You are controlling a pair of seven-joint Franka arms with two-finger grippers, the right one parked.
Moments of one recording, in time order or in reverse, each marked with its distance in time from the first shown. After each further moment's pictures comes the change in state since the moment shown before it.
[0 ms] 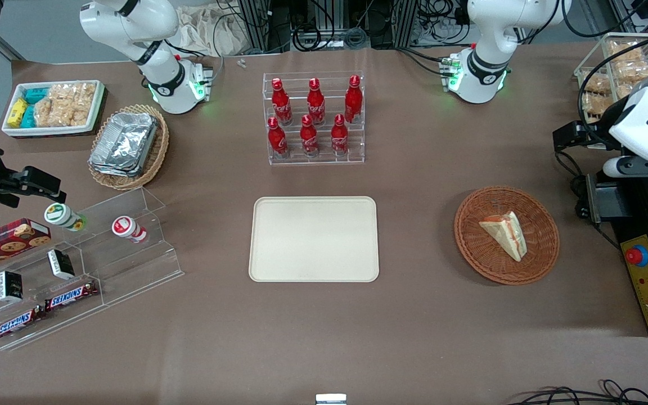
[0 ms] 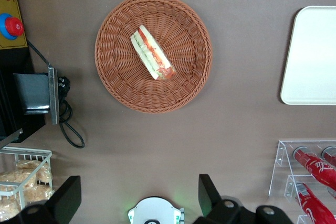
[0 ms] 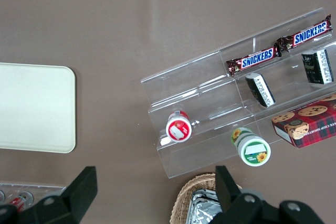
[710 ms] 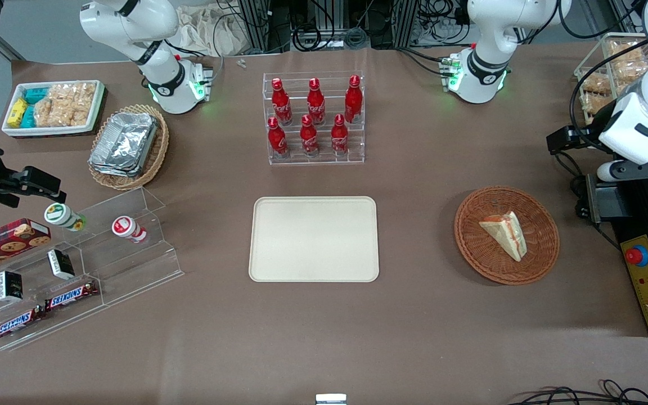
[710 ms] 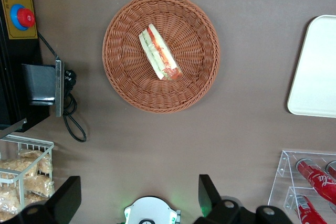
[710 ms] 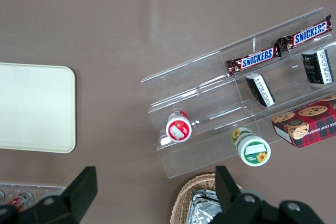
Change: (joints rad) arm -0.009 0.003 -0.018 -0.007 0.037 0.000 -0.089
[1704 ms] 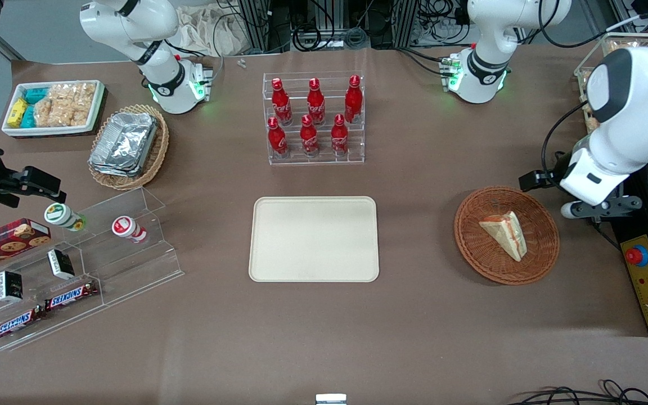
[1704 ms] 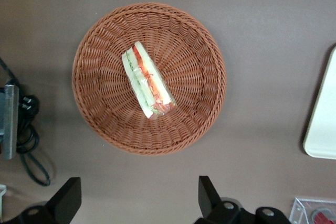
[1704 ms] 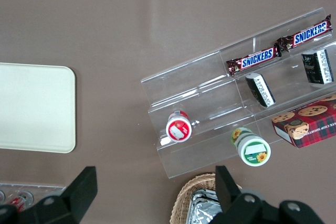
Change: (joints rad) arm 0.004 -0.006 0.026 -0.400 -0.040 0.479 -0.005
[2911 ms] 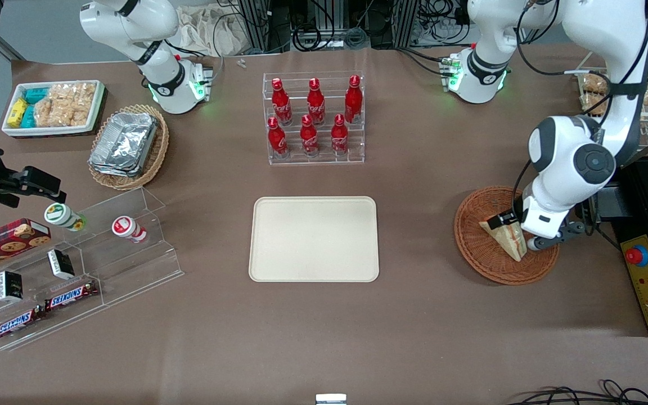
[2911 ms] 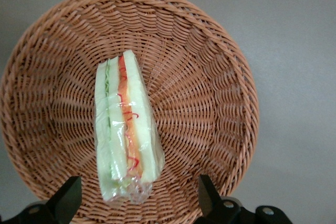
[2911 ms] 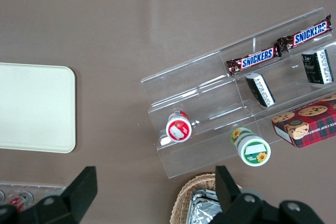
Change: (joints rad) arm -0.005 0.206 -0.008 -0.192 -0.002 0.468 -0.290
